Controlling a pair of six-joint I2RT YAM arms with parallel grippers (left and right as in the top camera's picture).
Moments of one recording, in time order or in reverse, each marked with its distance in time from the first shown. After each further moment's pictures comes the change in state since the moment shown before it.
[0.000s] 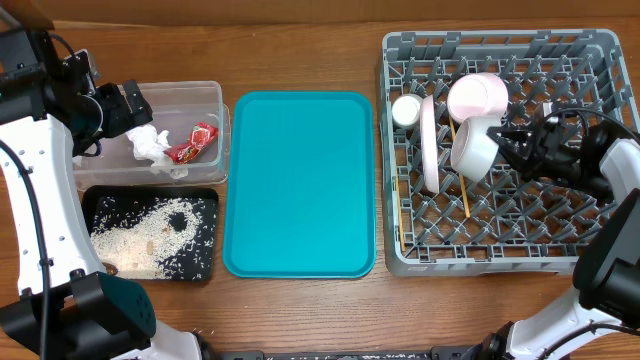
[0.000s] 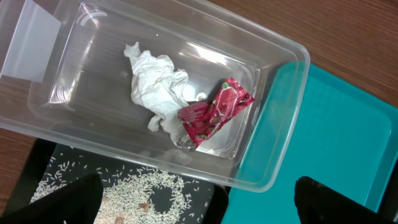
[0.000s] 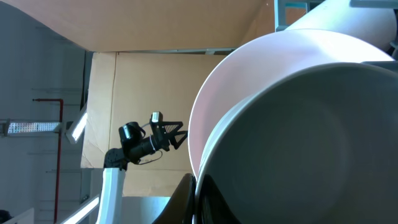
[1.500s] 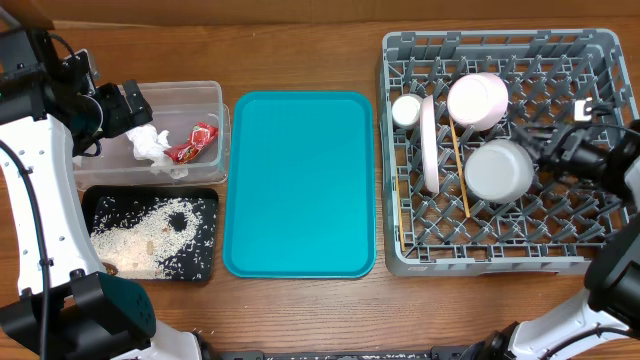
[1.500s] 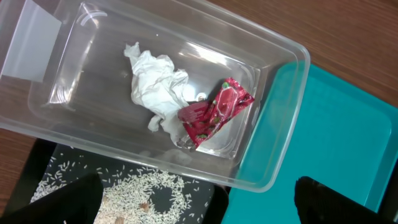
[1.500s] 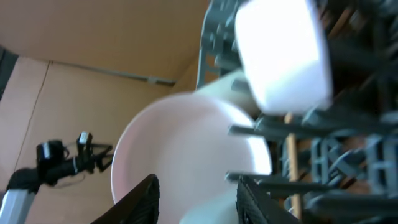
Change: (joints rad) left arm 0.000 0.000 0.000 0.000 0.000 0.000; right arm -0.134 0.000 -0.004 0.400 0.214 0.140
